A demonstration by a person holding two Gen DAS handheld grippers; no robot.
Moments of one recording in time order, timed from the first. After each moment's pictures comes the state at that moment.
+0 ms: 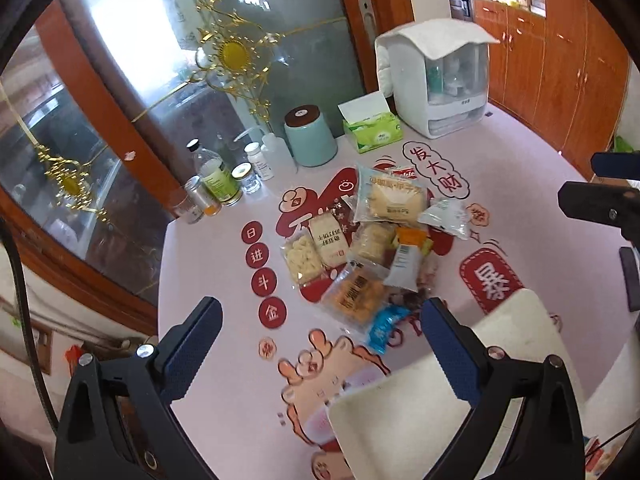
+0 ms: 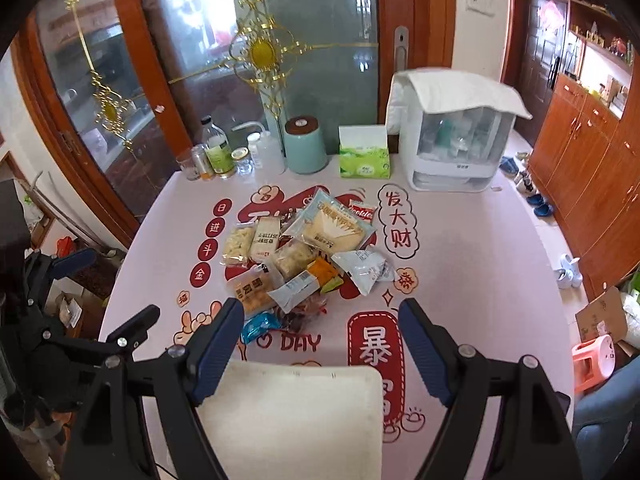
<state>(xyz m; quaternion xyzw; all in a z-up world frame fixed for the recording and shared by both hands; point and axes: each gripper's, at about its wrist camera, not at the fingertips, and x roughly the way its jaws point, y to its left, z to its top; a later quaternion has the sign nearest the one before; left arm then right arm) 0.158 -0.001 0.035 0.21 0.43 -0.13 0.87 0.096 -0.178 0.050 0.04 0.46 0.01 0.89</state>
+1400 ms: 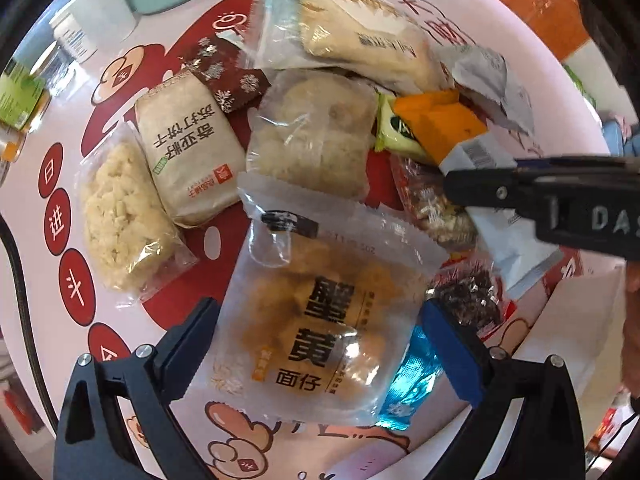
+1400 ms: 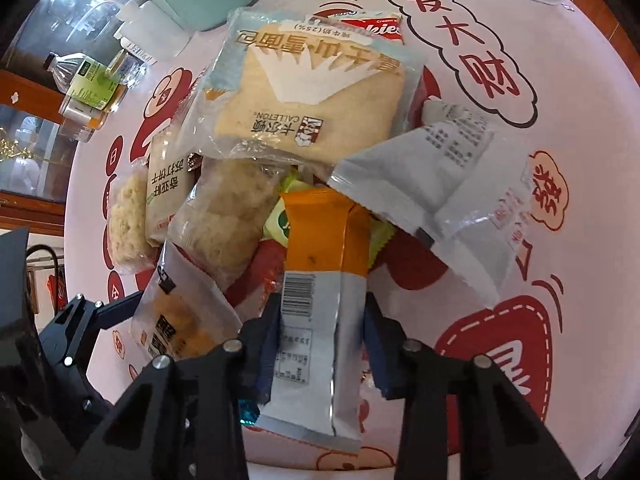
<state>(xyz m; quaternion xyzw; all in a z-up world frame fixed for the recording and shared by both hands) 0.316 -0.038 -0.238 0.19 0.64 -0.28 0.69 0.276 -0.181 -0.225 0.19 0.64 -0.02 0.74</state>
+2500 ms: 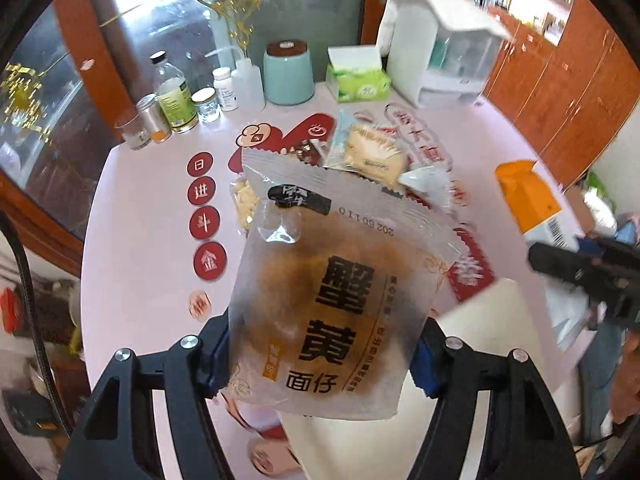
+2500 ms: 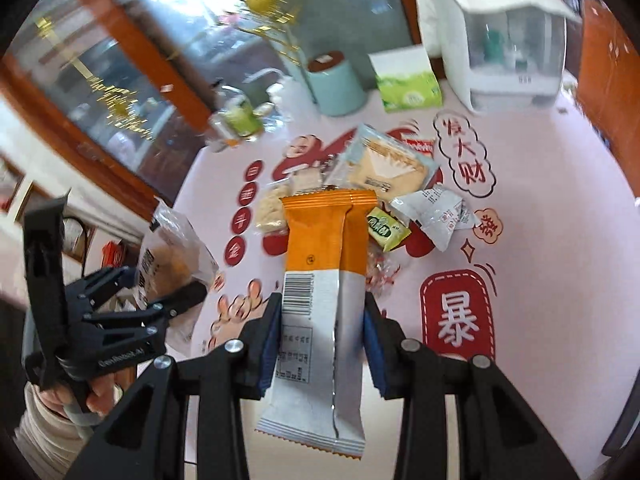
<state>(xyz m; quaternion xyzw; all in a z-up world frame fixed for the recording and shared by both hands) 0.156 0.029 -0.029 0.07 0.52 -0.18 0.83 0.114 -0.170 -0.048 0.14 0.49 0.10 0.85</state>
